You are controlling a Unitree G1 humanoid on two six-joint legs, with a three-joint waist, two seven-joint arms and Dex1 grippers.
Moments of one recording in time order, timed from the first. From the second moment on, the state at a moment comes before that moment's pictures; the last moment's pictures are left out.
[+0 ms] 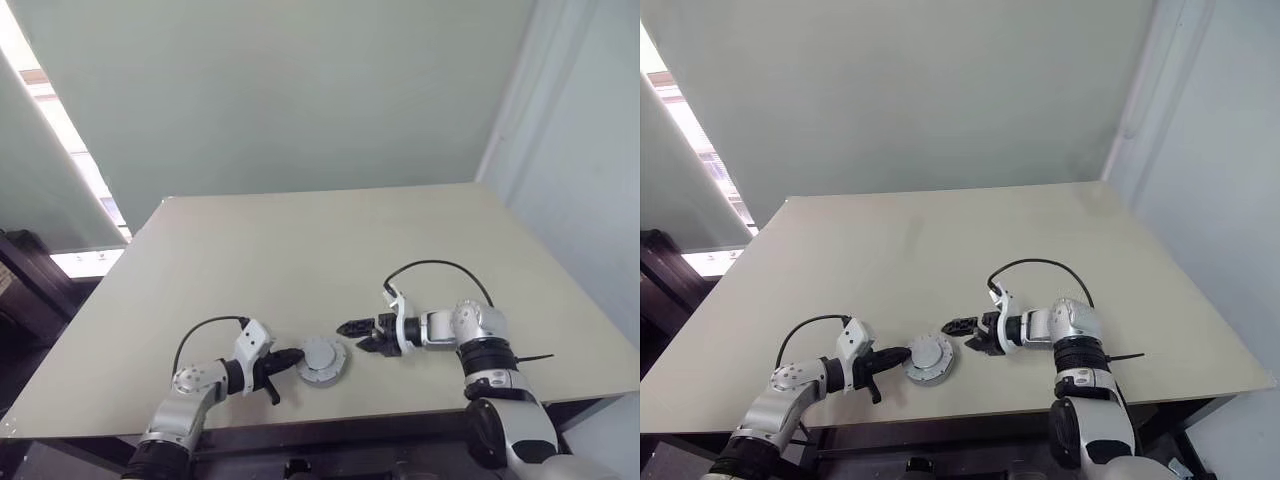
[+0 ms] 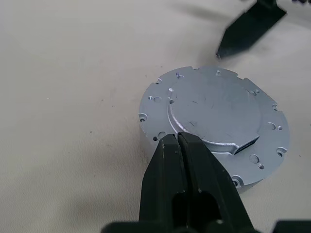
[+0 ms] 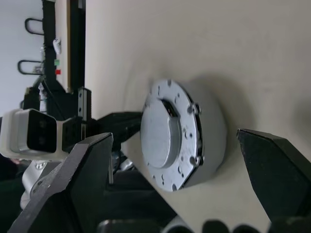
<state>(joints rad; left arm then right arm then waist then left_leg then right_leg) -0.10 0.45 -0.10 0.29 -0.21 0.12 -0.94 -0.69 -0.03 -0.27 0.61 0.42 1.36 0.59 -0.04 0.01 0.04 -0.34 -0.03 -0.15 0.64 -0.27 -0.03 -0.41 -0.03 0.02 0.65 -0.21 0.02</state>
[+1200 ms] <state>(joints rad) -0.09 0.48 -0.08 0.32 -0.21 0.09 -0.95 -0.64 0.05 -0.30 0.77 0.47 1.25 0.58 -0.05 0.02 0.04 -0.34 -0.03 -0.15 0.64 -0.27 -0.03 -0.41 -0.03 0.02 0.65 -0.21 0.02</state>
